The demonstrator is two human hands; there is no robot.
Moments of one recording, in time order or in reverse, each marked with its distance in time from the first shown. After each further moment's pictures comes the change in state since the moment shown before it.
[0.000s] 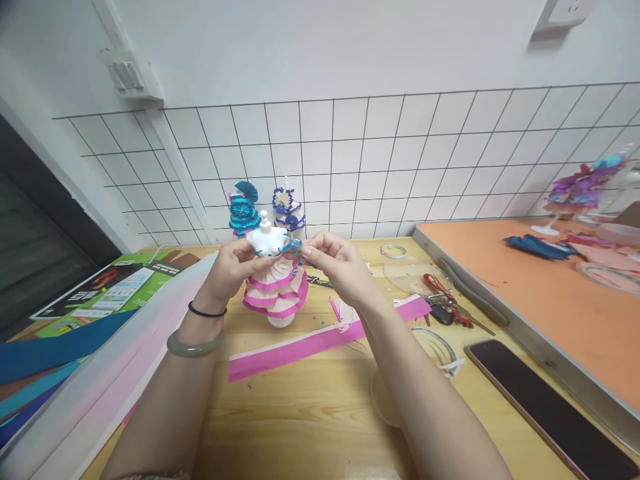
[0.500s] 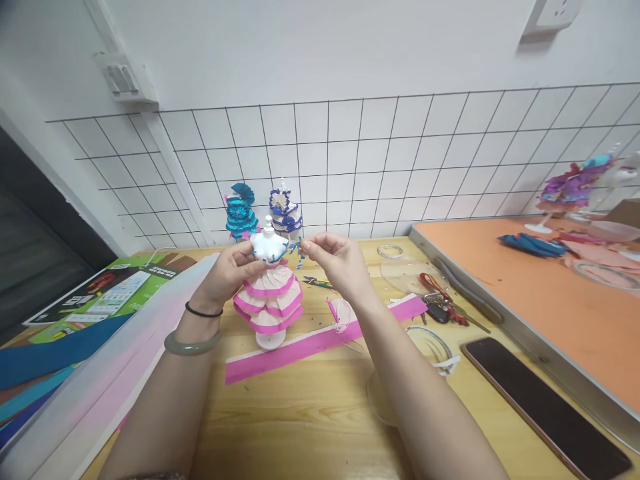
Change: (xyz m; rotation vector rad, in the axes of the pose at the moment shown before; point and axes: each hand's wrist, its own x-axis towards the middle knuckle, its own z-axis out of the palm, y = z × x) left_hand -0.003 -0.004 -0.003 -0.209 -0.144 -0.106; right_hand 0.004 0.001 0.002 -0.259 0.260 -0.030
